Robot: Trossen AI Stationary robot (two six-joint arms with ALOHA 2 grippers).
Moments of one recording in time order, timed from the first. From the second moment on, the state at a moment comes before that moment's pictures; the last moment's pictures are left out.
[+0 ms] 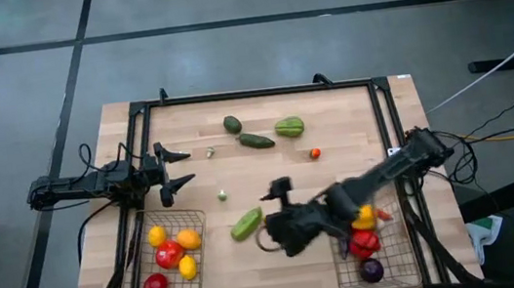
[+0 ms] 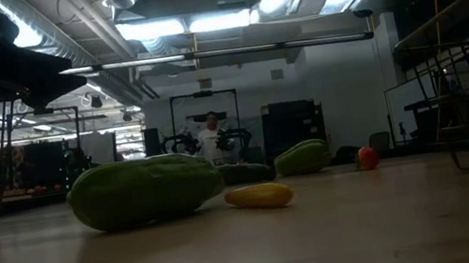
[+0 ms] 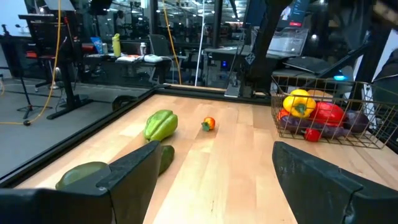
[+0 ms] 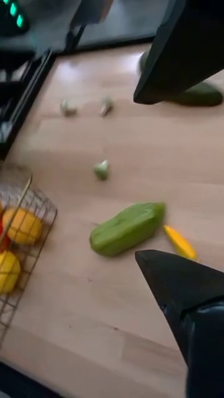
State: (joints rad) left arm -0.03 0.01 0.05 -0.08 -0.27 -0.05; right arm 0.47 1.93 1.86 -0.86 0.50 0.01
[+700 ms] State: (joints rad) left arm -0.03 0.01 0.05 -0.08 -0.27 -0.05; right arm 0.21 2.25 1.86 -0.62 -0.02 -0.22
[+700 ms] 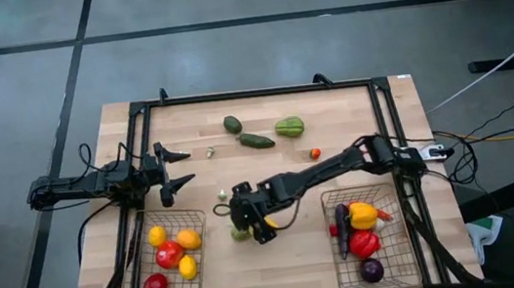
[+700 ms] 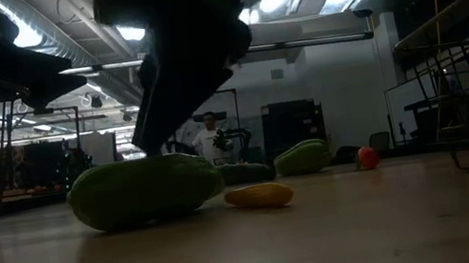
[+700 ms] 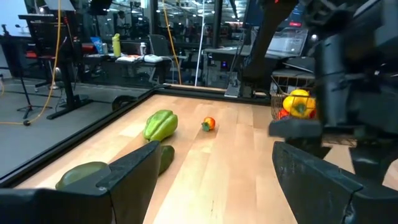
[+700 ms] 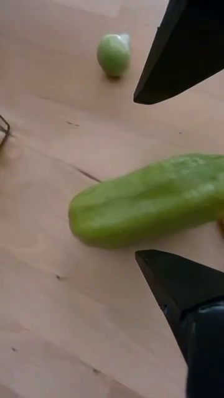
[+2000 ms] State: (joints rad) left arm -0.03 0.01 0.05 -0.08 -0.27 -0.05; right arm 0.16 2.27 1.87 -0.67 -0.19 -0.05
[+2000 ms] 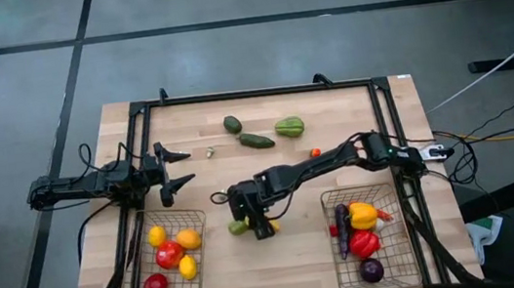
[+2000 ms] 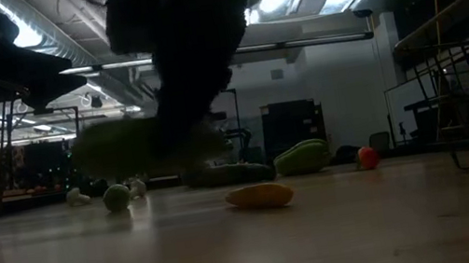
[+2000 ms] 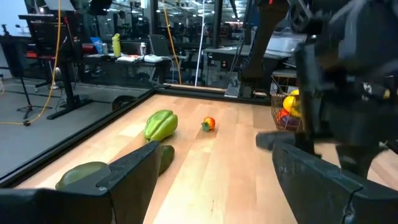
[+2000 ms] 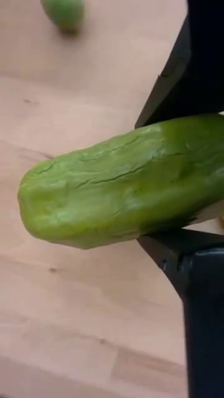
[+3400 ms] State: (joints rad) left arm -0.03 0.01 0.05 -0.08 -0.27 -0.05; right arm 0.72 1.92 1.75 -1.57 0.45 1.11
